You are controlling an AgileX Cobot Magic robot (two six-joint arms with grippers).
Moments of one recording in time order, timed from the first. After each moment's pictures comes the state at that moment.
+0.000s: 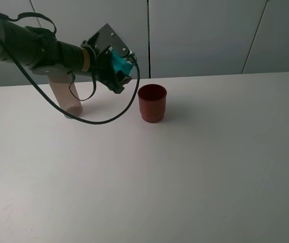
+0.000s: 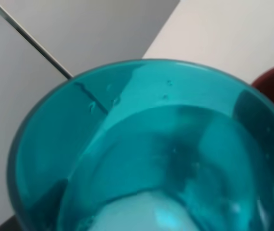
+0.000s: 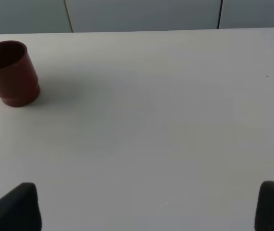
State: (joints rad) left arm -0.42 2.00 -1.25 1.06 -0.18 -0.48; right arm 0.02 0.00 -0.50 0.07 1.10 -0.01
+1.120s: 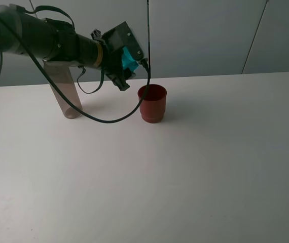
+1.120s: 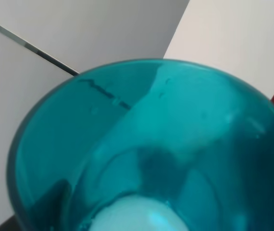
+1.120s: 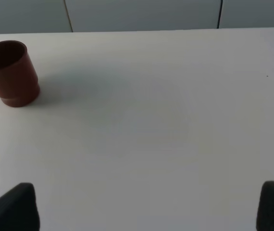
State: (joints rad) left arm -0.49 2.03 -1.36 1.27 -0.02 -0.52; right arm 0.02 0.00 -0.50 0.07 1.10 -0.01
